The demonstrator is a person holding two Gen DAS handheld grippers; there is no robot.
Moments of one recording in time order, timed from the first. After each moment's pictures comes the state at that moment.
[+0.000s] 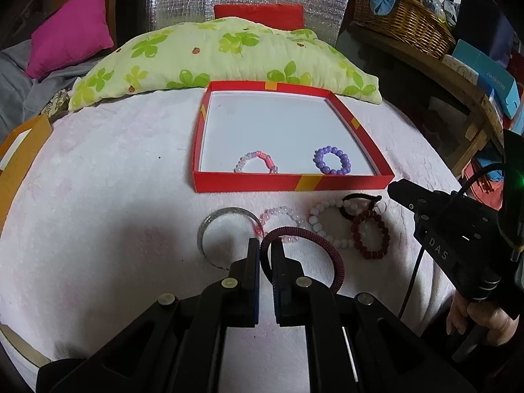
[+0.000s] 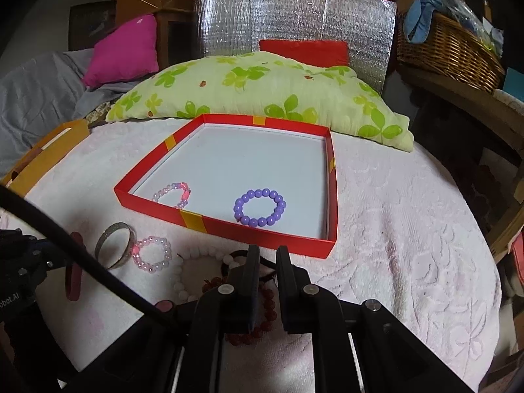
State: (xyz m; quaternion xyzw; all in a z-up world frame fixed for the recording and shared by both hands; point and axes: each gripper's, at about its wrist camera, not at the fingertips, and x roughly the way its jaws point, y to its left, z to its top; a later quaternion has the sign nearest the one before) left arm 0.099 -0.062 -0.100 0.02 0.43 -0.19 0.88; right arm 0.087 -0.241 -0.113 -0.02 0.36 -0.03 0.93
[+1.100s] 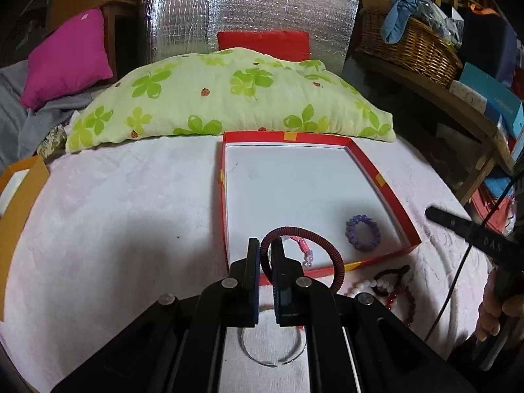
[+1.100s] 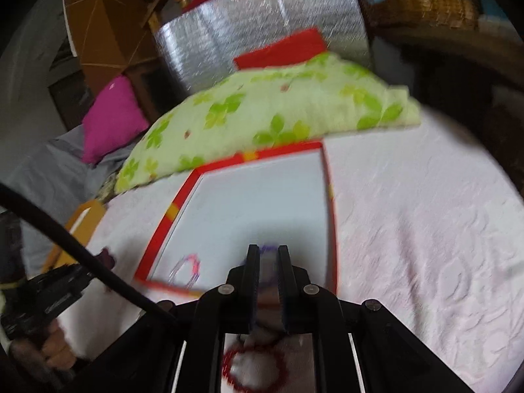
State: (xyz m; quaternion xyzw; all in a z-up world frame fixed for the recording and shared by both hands) left arm 0.174 -0.048 -0.076 0.02 0.38 -0.19 0.91; right arm 0.131 -0.306 -0.088 0.17 0.36 0.03 0.92
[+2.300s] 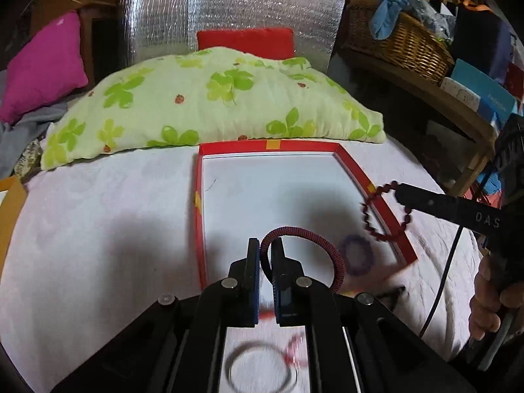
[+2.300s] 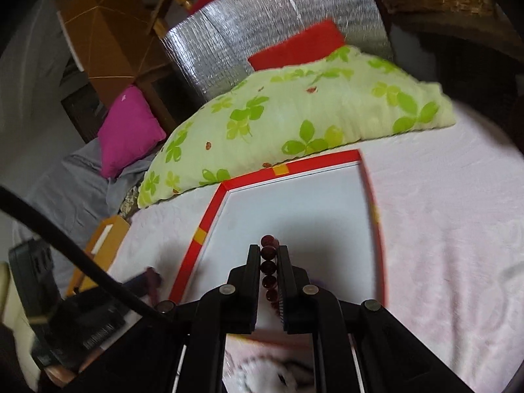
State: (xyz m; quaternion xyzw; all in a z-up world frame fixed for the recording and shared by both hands) left arm 0.221 -0.078 -0.077 0.02 0.39 -0.22 0.89; right arm 0.200 -0.295 -0.076 0.21 0.35 0.07 0.91
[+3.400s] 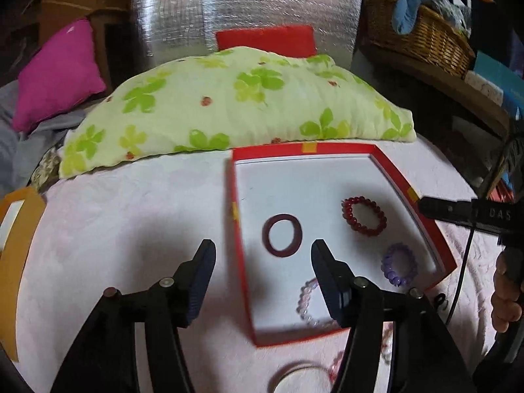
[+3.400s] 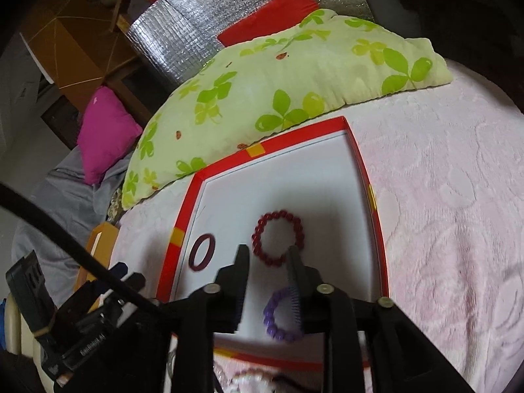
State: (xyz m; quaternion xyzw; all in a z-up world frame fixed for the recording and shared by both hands) left arm 0.237 -0.057 -0.080 0.05 0.38 -0.17 0.91; right arm 0.224 -0.317 -0.103 0.25 0.41 0.05 0.88
